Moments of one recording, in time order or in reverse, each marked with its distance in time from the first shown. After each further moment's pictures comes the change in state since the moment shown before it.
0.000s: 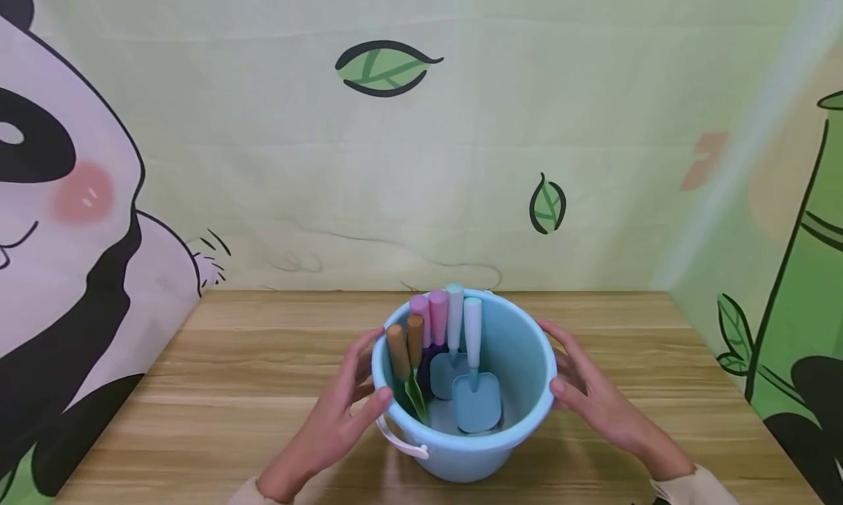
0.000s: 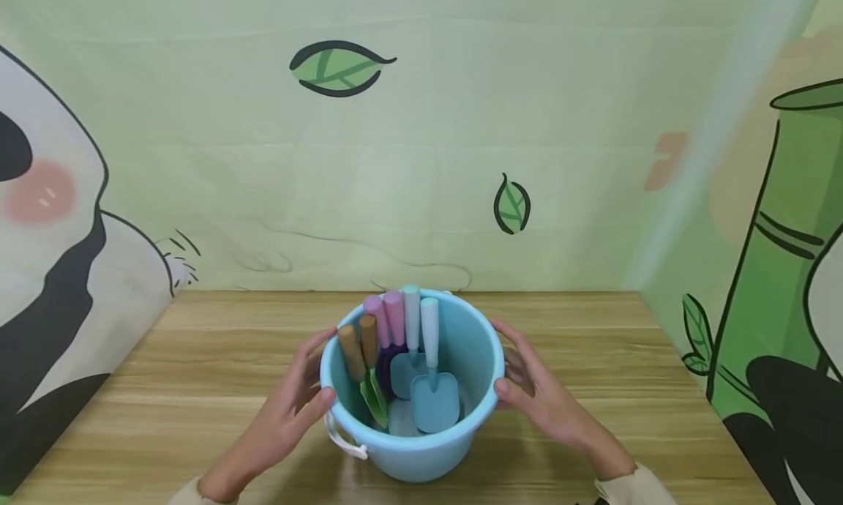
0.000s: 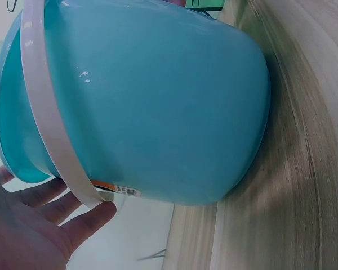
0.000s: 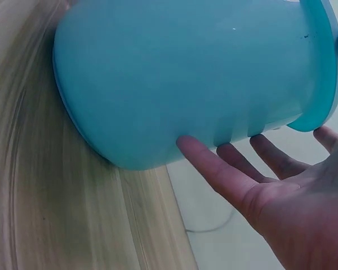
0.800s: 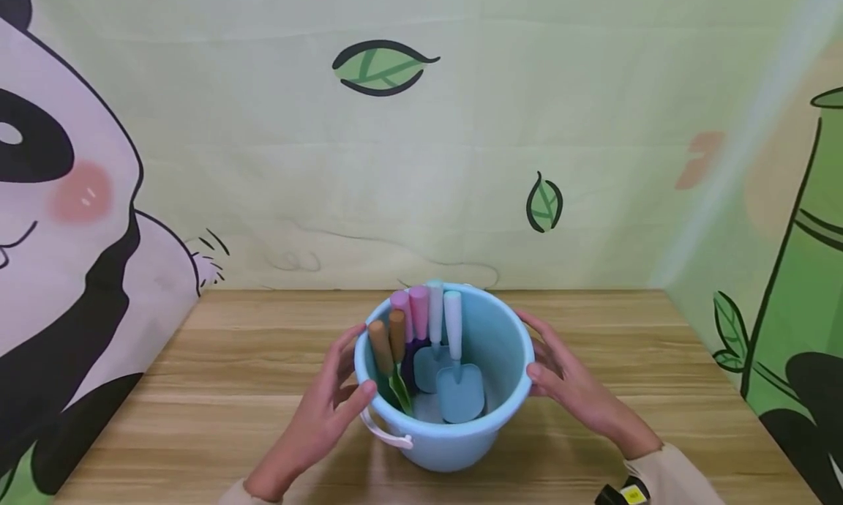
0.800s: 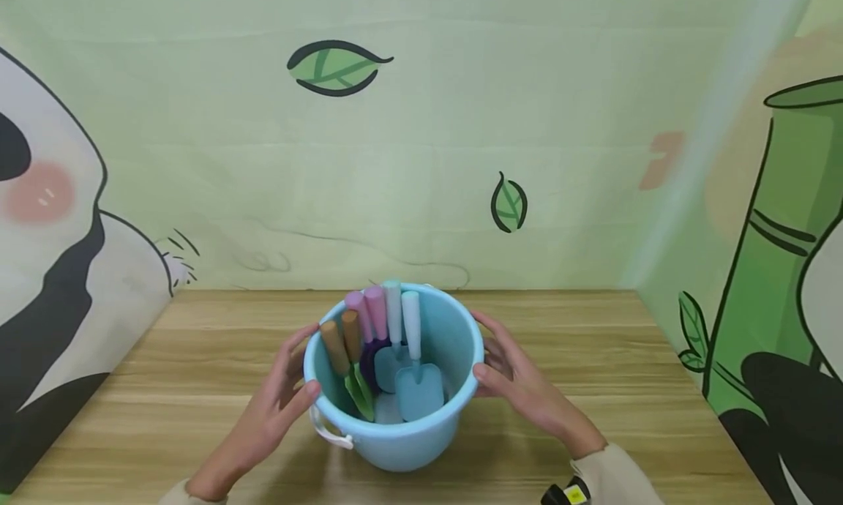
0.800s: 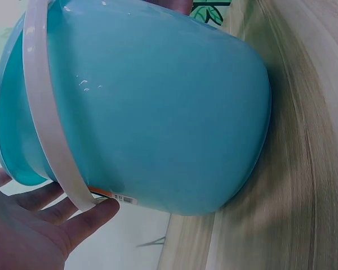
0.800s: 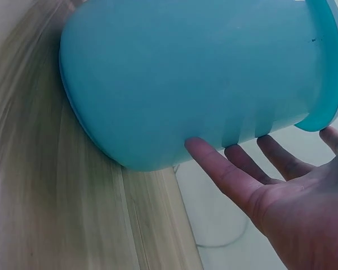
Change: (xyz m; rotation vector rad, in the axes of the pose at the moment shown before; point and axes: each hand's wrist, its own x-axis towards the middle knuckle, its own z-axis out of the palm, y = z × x) left_hand -0.006 -0.004 -0.010 -0.006 0.059 -0.019; right_hand 0.020 0.005 0.008 0.034 -0.024 -0.007
